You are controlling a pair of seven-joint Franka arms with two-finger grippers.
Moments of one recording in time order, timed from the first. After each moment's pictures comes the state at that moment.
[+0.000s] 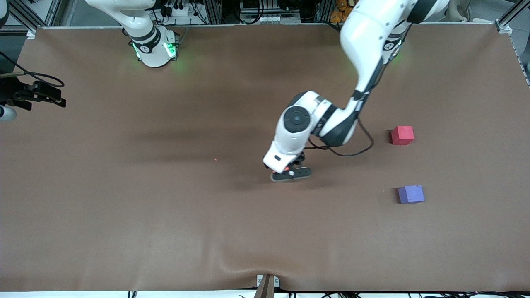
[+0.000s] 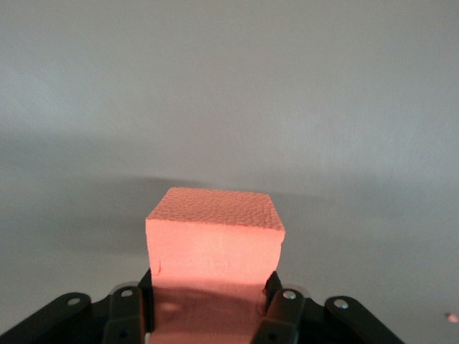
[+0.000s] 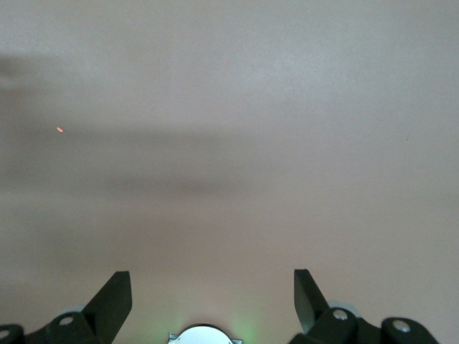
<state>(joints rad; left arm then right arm) -0.61 0.69 -0.05 -1.41 0.00 2.23 -0.82 -0.04 -0.02 -0.05 -1.63 0.01 1.48 -0.17</state>
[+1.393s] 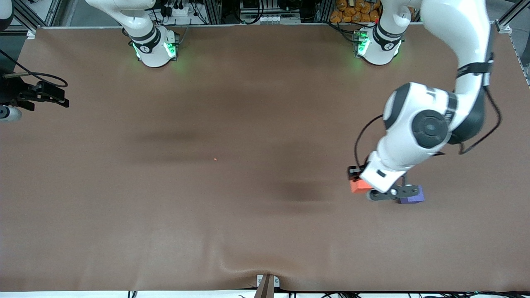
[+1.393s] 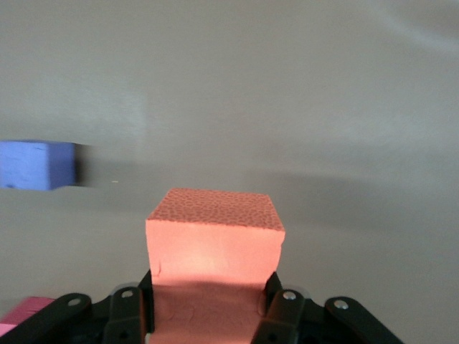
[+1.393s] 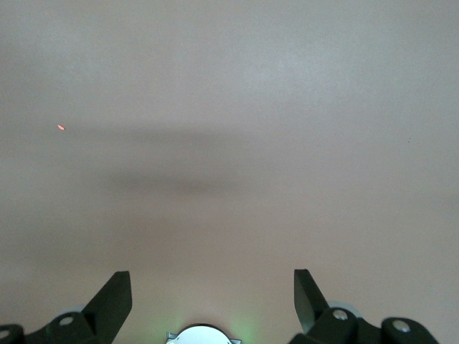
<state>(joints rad) -0.27 0.47 -0.05 -1.42 0.00 1.90 -0.38 -0.04 -0.01 -0.04 -1.63 0.01 1.48 -0.17</state>
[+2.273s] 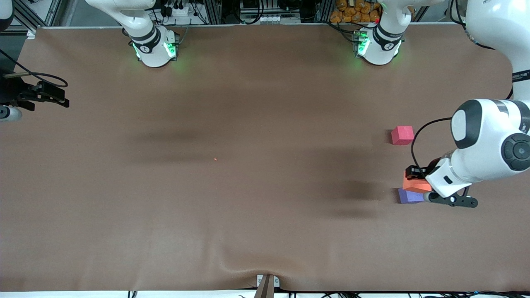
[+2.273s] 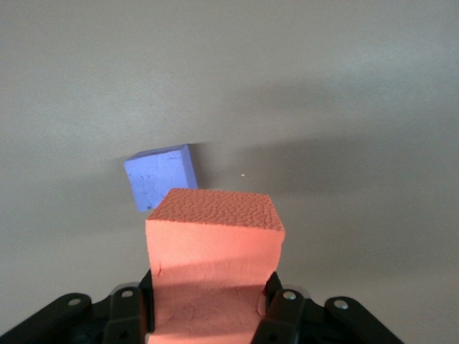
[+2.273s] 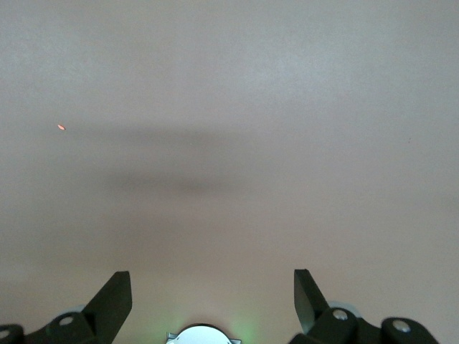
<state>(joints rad) -0.01 0.46 -0.06 -1.56 0.00 1.94 0.09 -0.04 -0.01 -0.04 -1.63 0.01 1.48 -0.17</state>
